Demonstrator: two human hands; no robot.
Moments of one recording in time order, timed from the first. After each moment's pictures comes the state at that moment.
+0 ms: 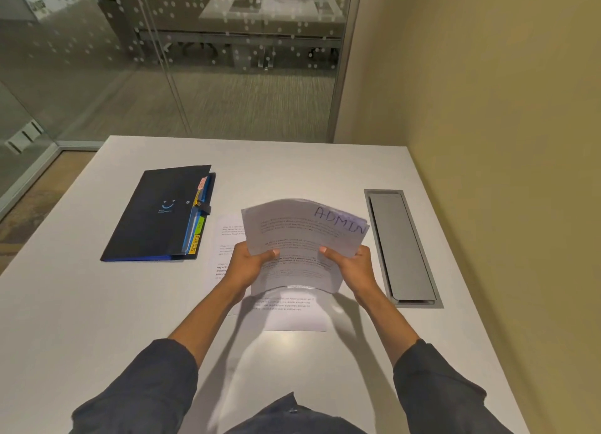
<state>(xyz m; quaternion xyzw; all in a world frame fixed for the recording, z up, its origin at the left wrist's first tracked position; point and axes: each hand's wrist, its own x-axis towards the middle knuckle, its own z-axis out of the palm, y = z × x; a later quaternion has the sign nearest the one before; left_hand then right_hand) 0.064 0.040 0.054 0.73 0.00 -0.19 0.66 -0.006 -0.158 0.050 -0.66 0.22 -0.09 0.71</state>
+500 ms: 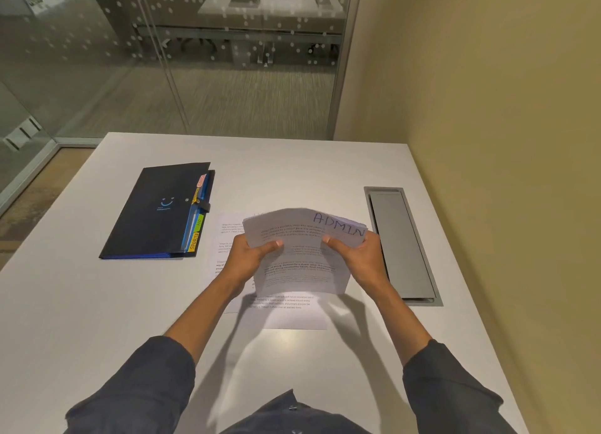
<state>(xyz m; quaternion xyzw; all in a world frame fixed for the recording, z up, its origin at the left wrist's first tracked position) 0.068 0.039 0.063 0.71 -0.04 -0.19 0.68 -0.006 -0.169 0.068 -0.70 0.17 -0.13 0.68</state>
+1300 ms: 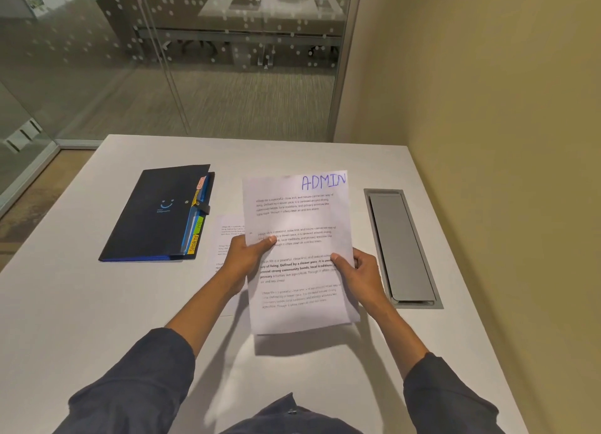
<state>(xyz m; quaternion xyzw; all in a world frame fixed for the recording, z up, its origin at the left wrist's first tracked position) 0.078 0.037 0.059 0.68 0.04 -0.21 0.70 -0.021 -0.174 0.028 -0.72 0.21 -0.07 0.66</state>
